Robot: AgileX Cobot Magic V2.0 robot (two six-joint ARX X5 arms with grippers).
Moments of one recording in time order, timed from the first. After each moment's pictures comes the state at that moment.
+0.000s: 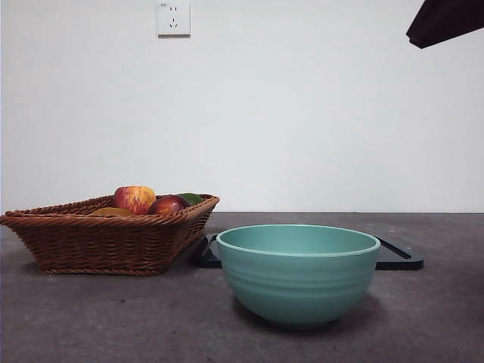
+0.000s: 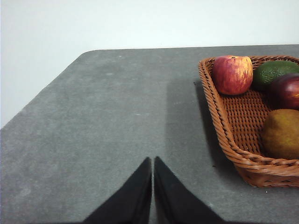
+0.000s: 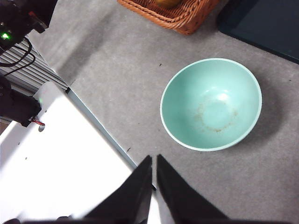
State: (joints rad) left arm 0.08 0.00 0.03 -0.18 0.02 0.06; right arm 0.66 0.72 0.75 -0.75 -0.42 0.28
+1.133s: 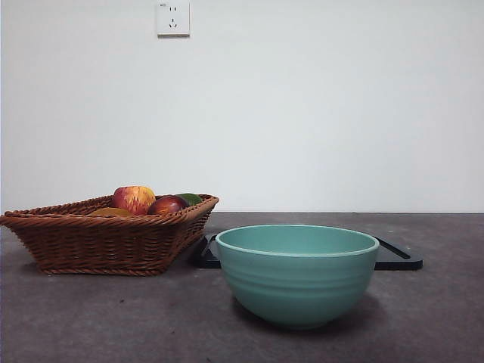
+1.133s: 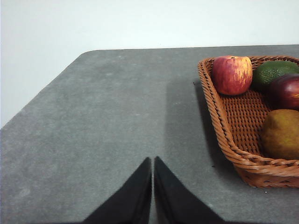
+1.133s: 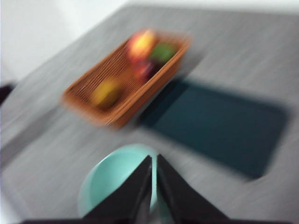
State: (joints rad) left arm 0.08 0.00 0.03 -0.18 0.02 0.06; right arm 0.26 0.48 0.68 -0.56 -0.41 0.10
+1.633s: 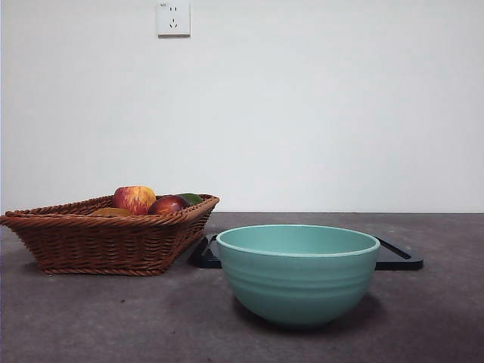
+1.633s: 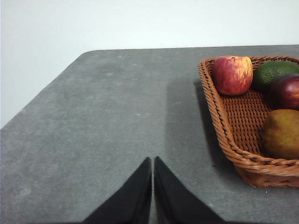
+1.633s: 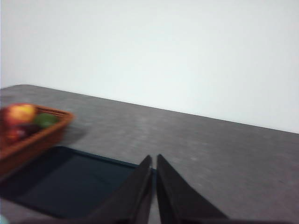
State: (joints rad) left arm 0.08 0.00 0.03 -0.18 0.02 0.06; right arm -0.03 0.09 0.20 -0.07 -0.31 -0.03
